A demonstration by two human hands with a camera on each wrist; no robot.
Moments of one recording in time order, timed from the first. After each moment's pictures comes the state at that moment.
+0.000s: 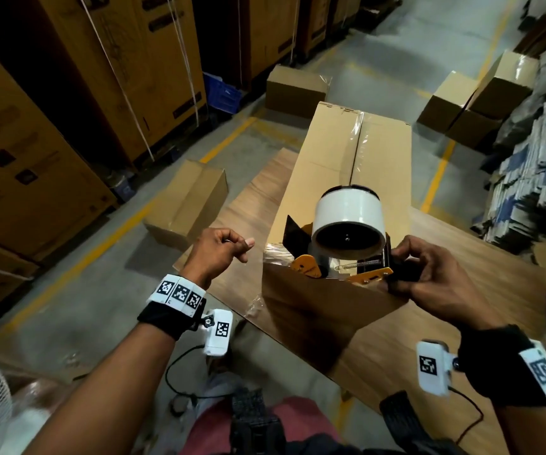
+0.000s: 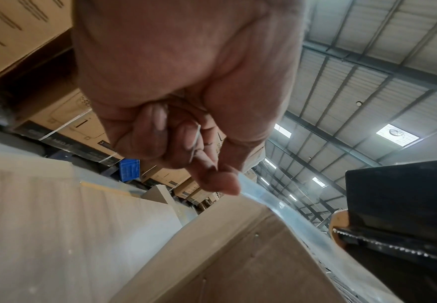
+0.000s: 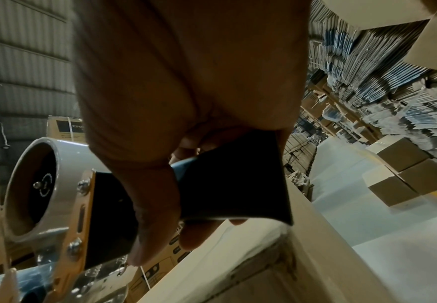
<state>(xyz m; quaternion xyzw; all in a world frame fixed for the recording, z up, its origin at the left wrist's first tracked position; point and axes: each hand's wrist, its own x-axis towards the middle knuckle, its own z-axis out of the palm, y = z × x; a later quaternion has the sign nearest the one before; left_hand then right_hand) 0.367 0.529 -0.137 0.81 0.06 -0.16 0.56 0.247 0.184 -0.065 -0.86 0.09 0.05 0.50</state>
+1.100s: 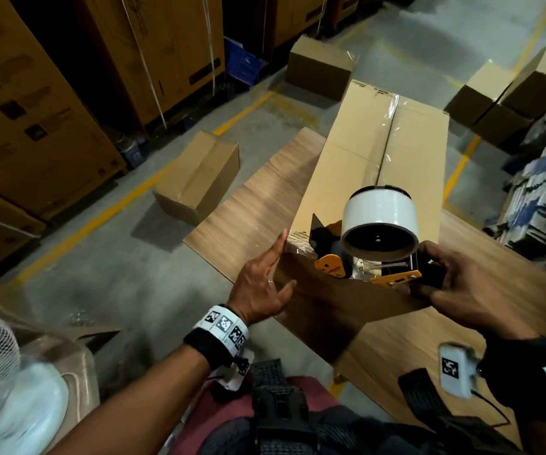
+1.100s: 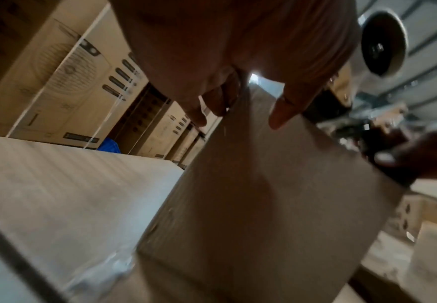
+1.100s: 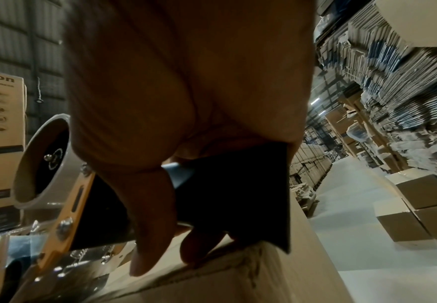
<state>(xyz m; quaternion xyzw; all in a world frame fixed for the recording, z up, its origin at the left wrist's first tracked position) 0.294 0.504 -0.208 0.84 -0.18 -0.04 0.51 0.254 0.176 -0.078 -0.92 0.05 0.12 0.37</state>
